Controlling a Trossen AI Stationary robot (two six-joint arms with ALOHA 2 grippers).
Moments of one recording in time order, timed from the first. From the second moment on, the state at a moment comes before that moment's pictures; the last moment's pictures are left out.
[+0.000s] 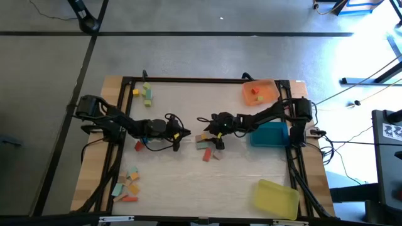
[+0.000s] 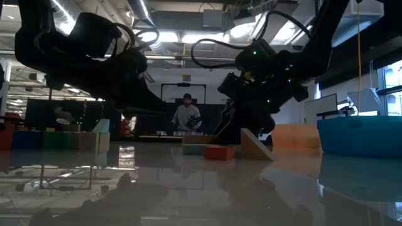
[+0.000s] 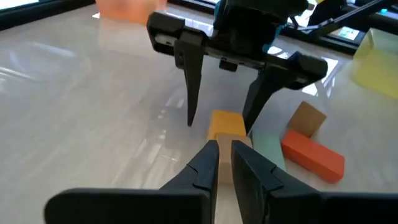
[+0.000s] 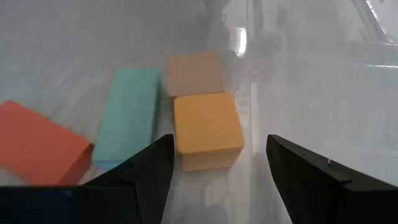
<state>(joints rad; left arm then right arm) -0.02 1.60 0.33 0.93 -0.19 -0.28 -0.12 1.90 0.79 0.48 -0.21 -0.19</state>
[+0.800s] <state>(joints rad) -0.05 1.60 0.33 0.93 -0.19 -0.28 -0.12 2.00 0.81 0.62 -0.20 -0.16</state>
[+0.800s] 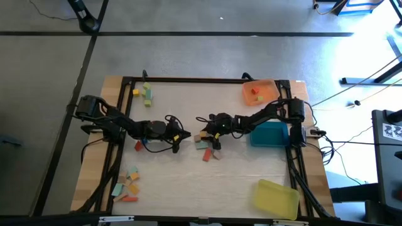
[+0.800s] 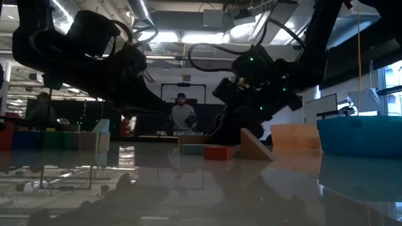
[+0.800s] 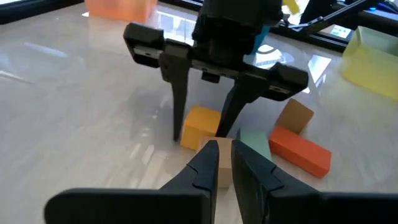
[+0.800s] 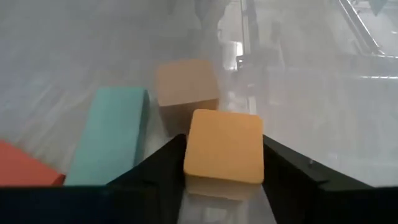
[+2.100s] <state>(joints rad) -0.05 1.60 0.33 0.93 -0.19 -0.27 -0.50 1.19 0.81 -0.39 0.18 -0.08</state>
